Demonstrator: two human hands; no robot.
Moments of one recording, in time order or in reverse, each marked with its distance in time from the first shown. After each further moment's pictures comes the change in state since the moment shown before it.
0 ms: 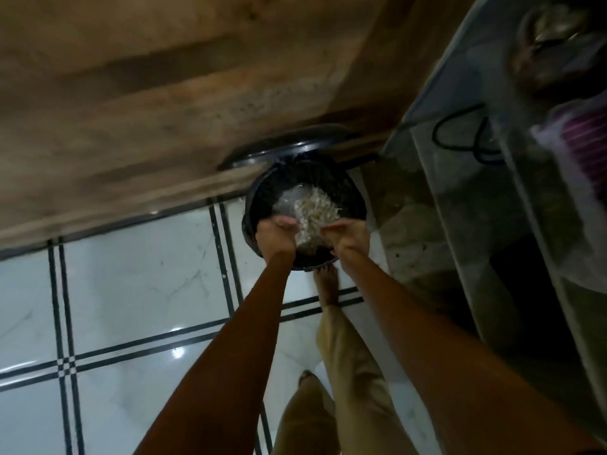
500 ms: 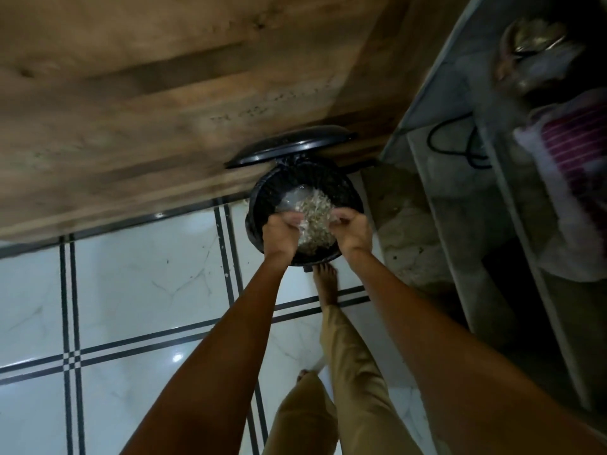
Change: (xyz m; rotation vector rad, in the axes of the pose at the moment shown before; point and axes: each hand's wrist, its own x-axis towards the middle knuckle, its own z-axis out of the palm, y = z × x) left_hand -0.009 -0.011 -0.010 0.175 -0.158 0.186; right_hand -0.025 -0.004 -0.020 -0.053 0.019 -0.222
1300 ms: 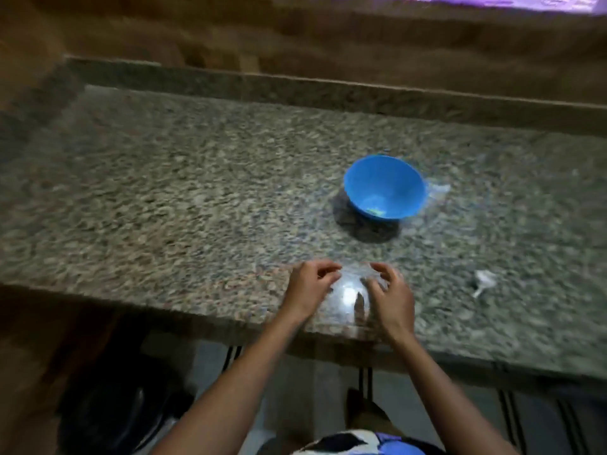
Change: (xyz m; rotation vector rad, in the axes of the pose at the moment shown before) left_hand -0.602 0.256 0.154 0.434 -1.217 0.951; right_hand -0.538 0.164 -0.428 0.442 1.205 0.193
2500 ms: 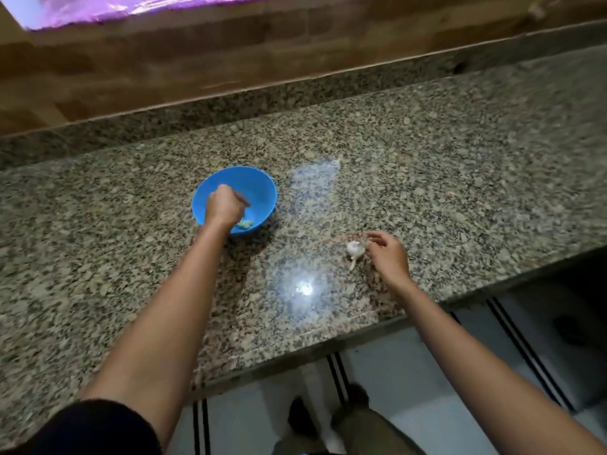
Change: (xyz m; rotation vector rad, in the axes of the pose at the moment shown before) left_hand 0.154 0.129 0.068 0.565 0.015 0.014; right_hand 0.066 0.080 -0.168 0.141 0.268 0.339
